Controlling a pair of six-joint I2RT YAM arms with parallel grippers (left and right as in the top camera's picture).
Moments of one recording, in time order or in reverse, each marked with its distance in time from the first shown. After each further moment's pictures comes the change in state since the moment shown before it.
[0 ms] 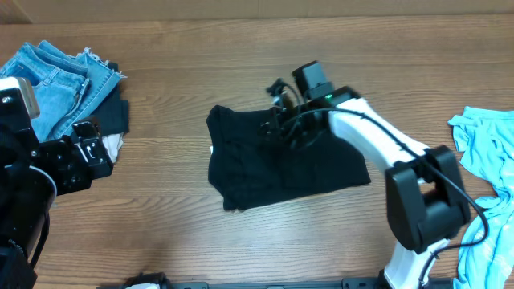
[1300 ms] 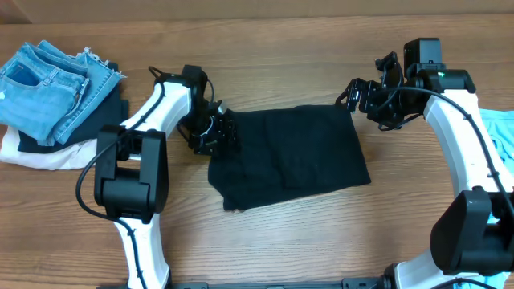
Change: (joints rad) left arm -0.284 0.953 -0.651 0.514 0.523 -0.082; right arm -0.423 -0.193 0.061 -0.325 0.353 -0.114
